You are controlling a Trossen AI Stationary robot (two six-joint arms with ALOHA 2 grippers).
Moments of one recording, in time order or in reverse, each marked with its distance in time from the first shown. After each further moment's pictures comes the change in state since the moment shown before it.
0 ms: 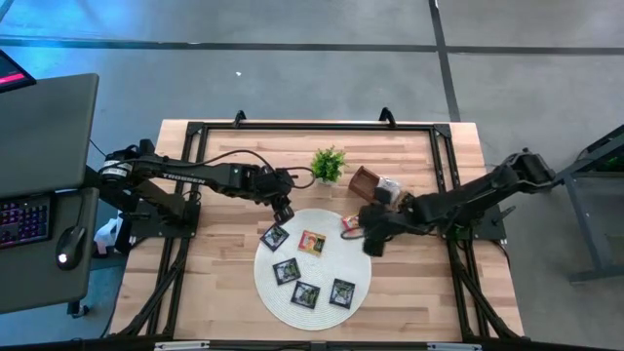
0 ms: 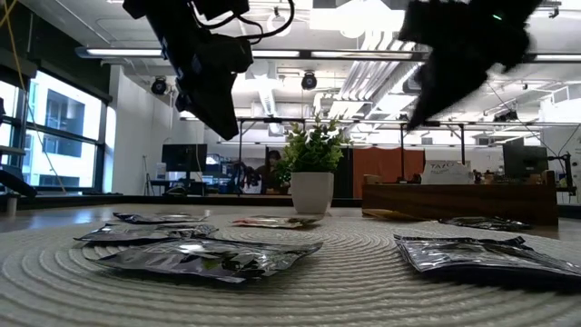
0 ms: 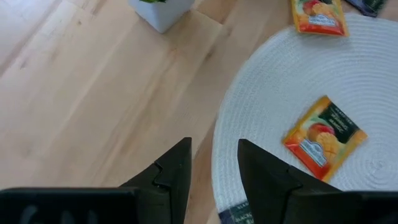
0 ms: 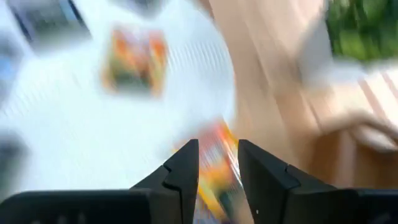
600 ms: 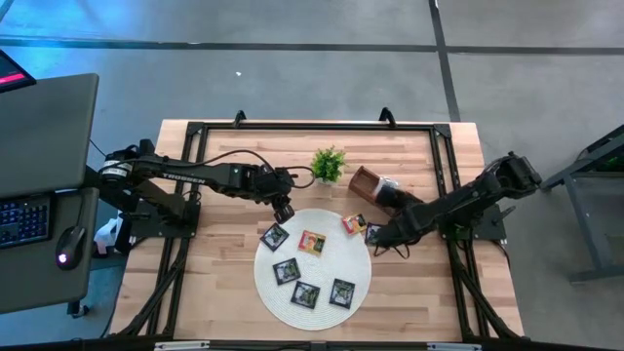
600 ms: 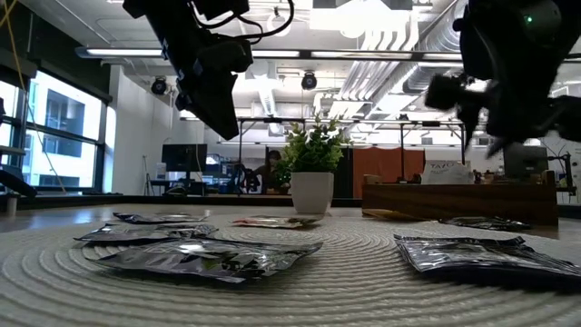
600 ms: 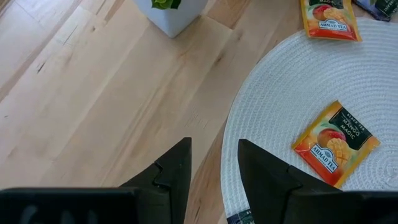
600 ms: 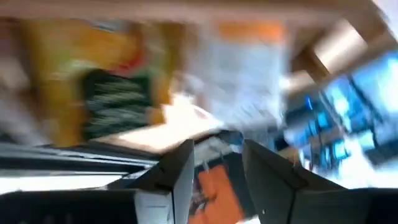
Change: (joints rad) left arm 0.000 0.000 0.000 0.000 -0.040 0.000; right arm 0.026 0.144 0.002 -0.816 0.413 -0.983
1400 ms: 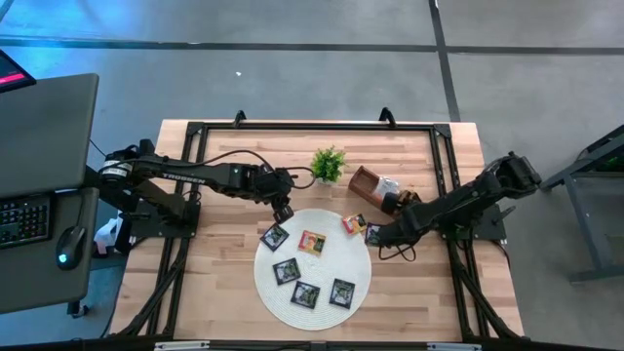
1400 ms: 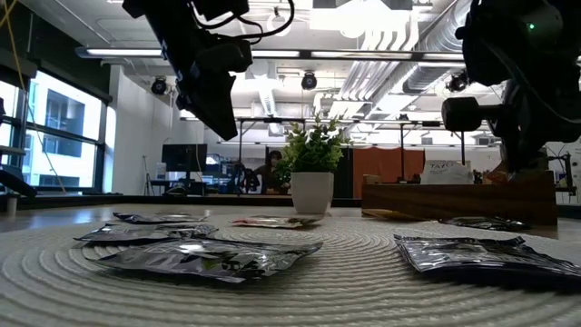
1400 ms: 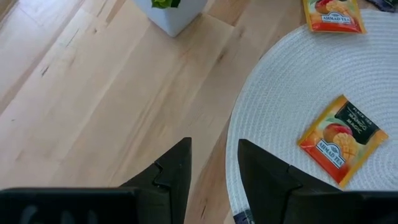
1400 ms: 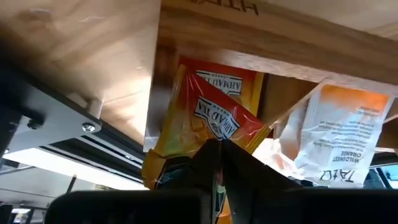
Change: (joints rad) left arm 0.000 0.000 0.000 -0.008 -0.005 0.034; right arm -0.010 0.000 -0.012 -0.048 -0.287 -0.158
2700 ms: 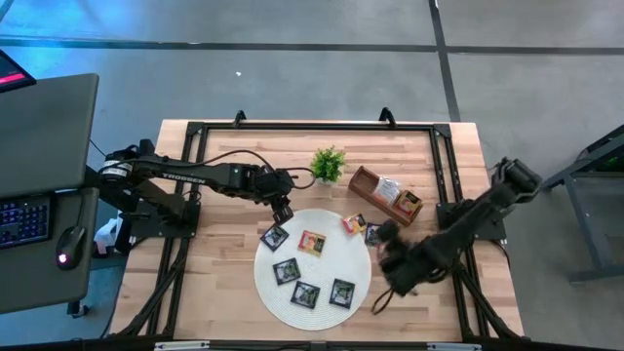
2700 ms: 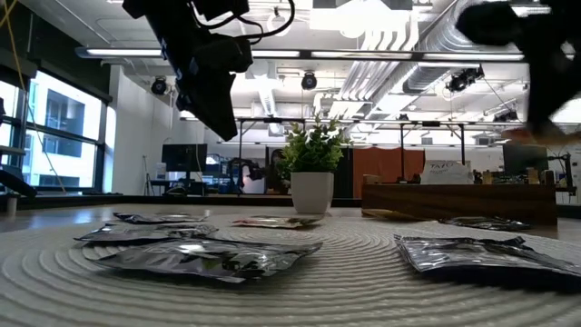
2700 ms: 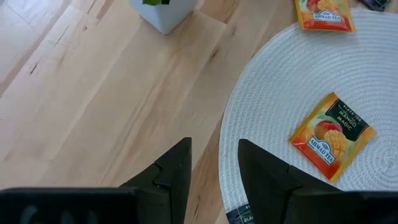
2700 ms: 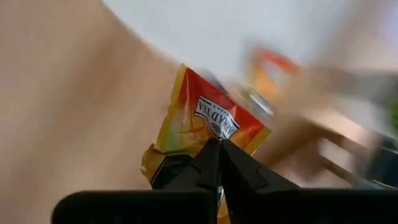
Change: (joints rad) left arm 0.000 0.000 0.000 0.003 0.027 -0.003; right arm 0.358 0.015 0.259 0.205 -0.059 0.767
